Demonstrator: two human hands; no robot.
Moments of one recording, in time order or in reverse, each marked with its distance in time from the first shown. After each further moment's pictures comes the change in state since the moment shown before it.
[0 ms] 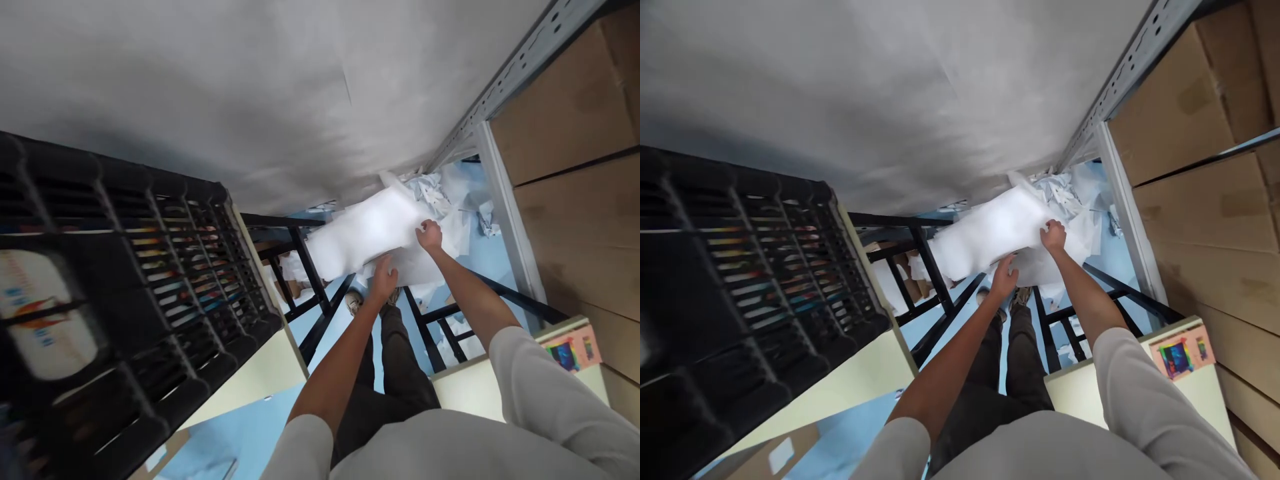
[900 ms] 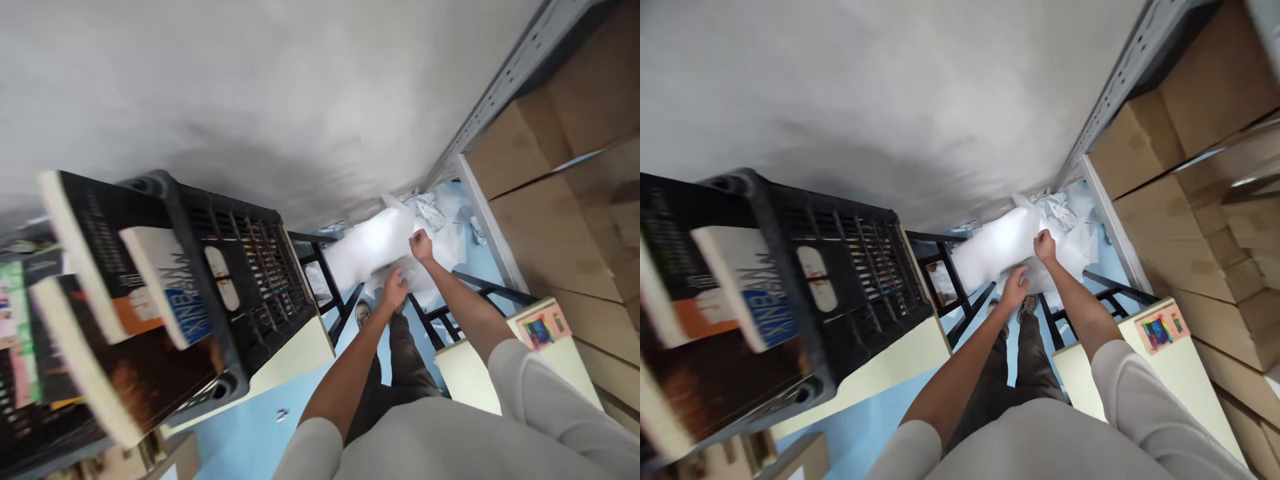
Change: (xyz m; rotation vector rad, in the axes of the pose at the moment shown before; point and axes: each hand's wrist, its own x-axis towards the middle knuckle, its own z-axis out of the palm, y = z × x) left_hand -0.042 0.078 -0.027 -0.024 -0.099 0.002; right_hand -0.074 -0.080 -0.058 0.357 0.095 -0.038
